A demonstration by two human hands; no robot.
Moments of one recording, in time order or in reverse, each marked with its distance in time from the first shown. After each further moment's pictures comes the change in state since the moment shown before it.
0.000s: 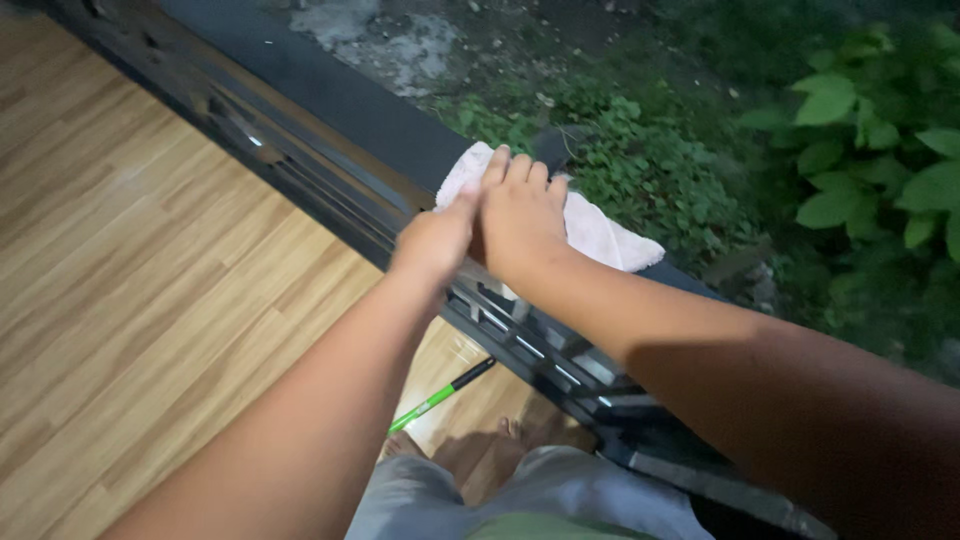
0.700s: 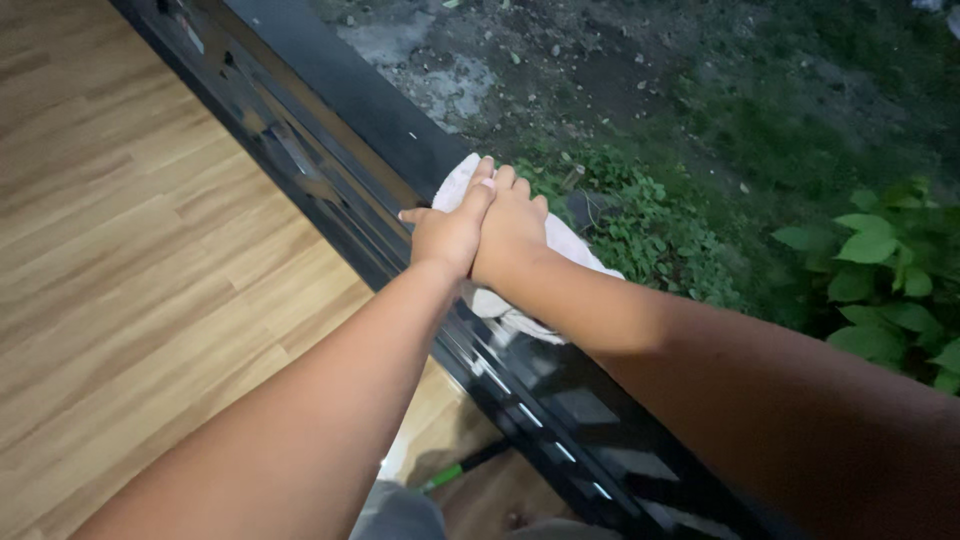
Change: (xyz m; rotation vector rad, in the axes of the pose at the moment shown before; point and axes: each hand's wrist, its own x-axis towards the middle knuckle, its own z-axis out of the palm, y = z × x) left_hand 0.156 0.032 -0.116 -0.368 0.210 -0.047; right_hand 0.186 -0.131 0.029 0.002 -0.128 -0.131
